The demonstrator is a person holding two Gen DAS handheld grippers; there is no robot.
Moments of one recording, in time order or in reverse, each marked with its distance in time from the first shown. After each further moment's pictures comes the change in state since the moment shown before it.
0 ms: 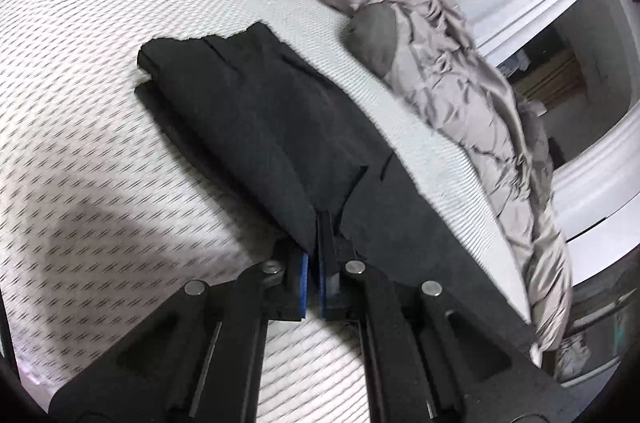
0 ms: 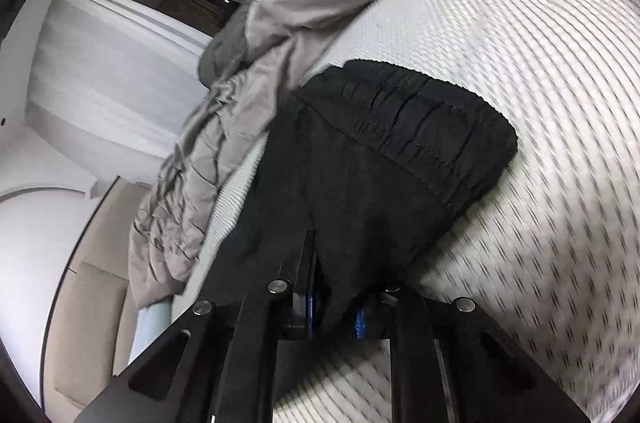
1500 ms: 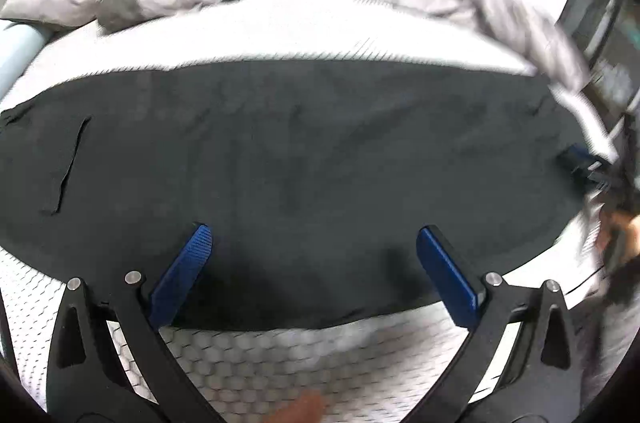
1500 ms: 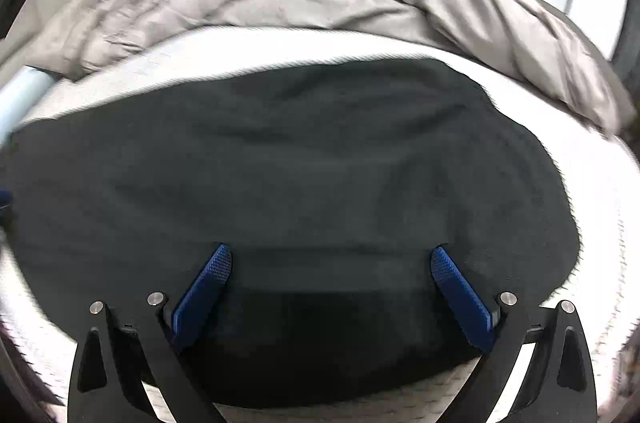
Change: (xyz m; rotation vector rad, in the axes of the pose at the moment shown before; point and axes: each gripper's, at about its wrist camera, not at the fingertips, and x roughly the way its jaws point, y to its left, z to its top) left arm 0.010 -0.159 -0.162 0.820 0.214 -0.099; right arm 0.038 0.113 -0.078 -0.853 0.126 -0.386
